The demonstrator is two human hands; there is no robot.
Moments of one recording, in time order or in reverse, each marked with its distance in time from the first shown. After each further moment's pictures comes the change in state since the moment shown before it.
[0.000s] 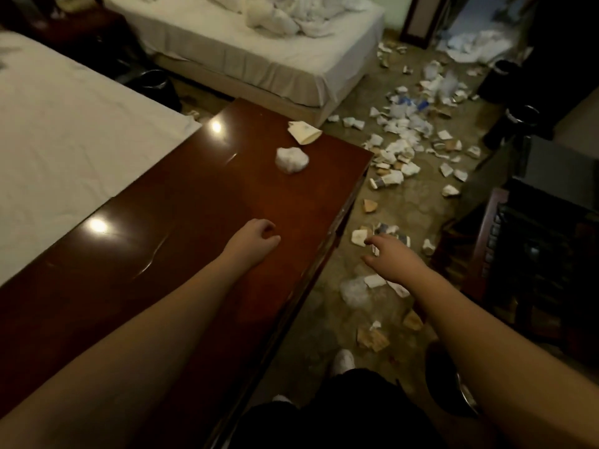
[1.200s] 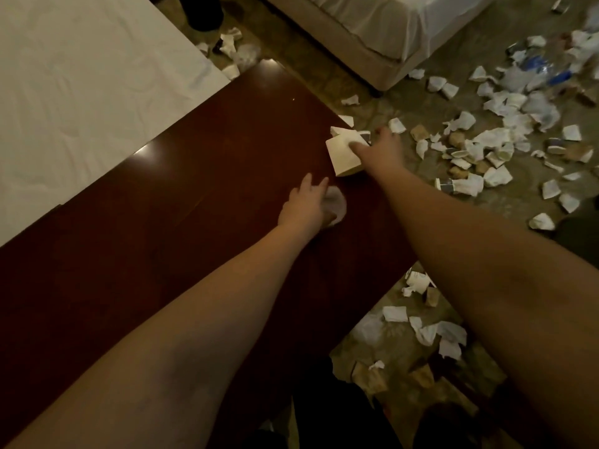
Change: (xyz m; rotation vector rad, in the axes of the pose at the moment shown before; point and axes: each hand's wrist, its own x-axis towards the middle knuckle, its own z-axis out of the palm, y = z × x) left_hand 0.388 0.038 0.003 0.069 -0.073 -0.313; right_hand 0.519 -0.079 -0.092 0.420 0.133 0.055
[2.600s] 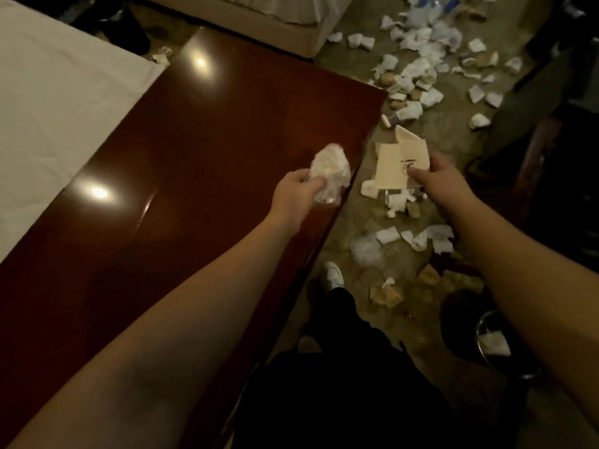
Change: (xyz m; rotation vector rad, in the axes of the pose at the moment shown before) left_hand -0.263 -0.040 0.068 -0.798 -0.011 0.131; right_hand -0.358 0.185 -0.051 0.586 0.114 0.259
